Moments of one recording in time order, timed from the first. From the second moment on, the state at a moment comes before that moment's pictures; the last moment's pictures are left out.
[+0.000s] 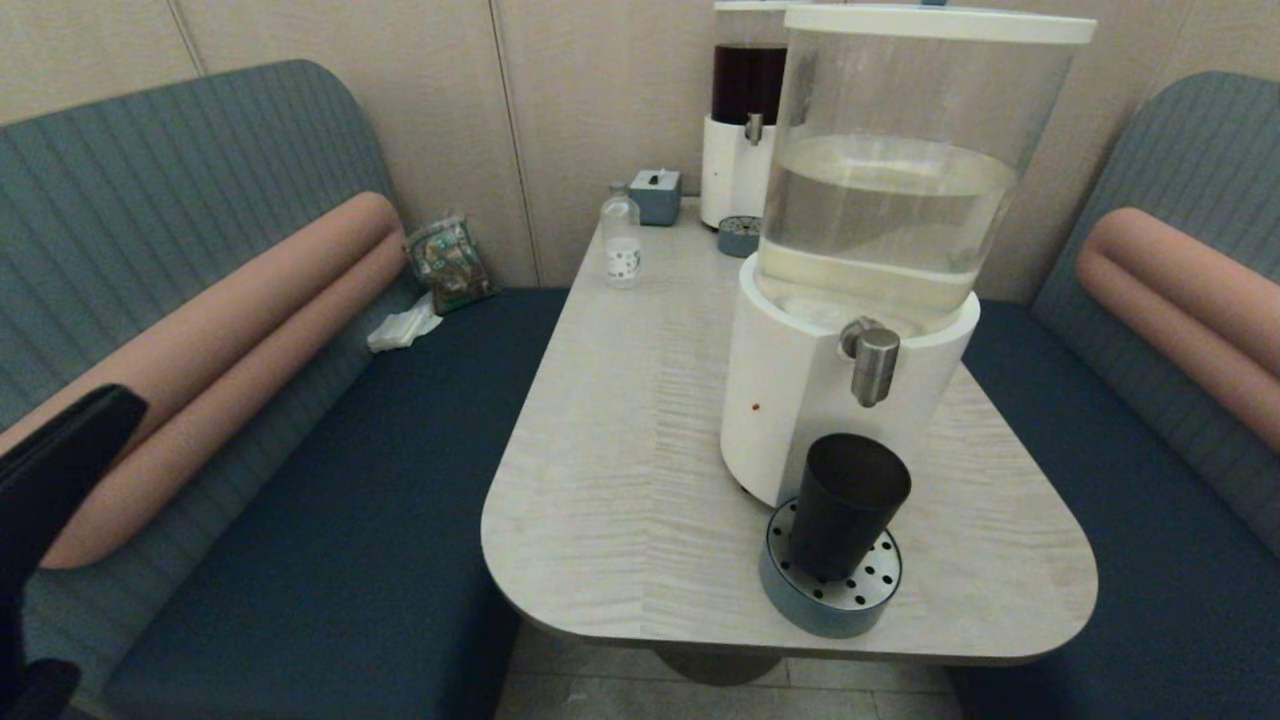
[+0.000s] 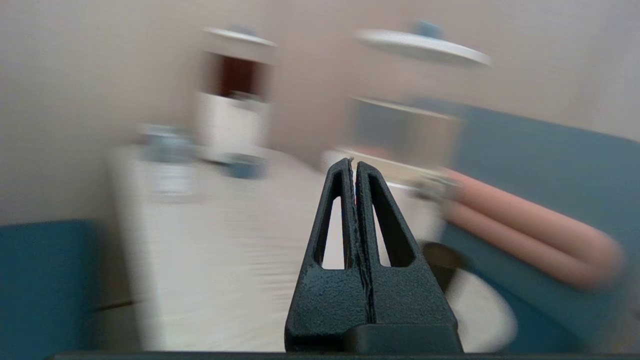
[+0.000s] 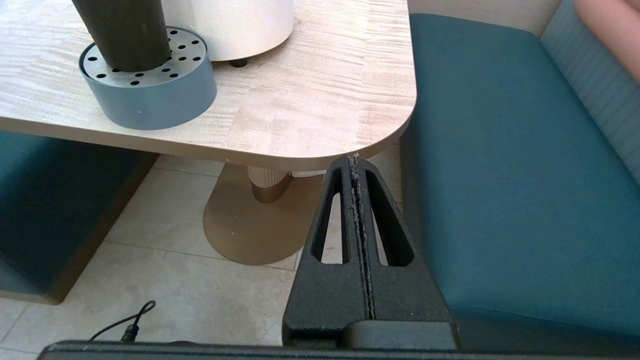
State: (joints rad) left arm -0.36 0.89 -0.07 -1.34 -0.14 -0.22; right arm 0.00 0.00 0.00 0.01 0.02 -0.03
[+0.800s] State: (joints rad) left arm -0.03 0.22 -0.01 -0.73 -0.12 -0.20; right arm 0.00 0.00 0.00 0.01 0.02 -0.03
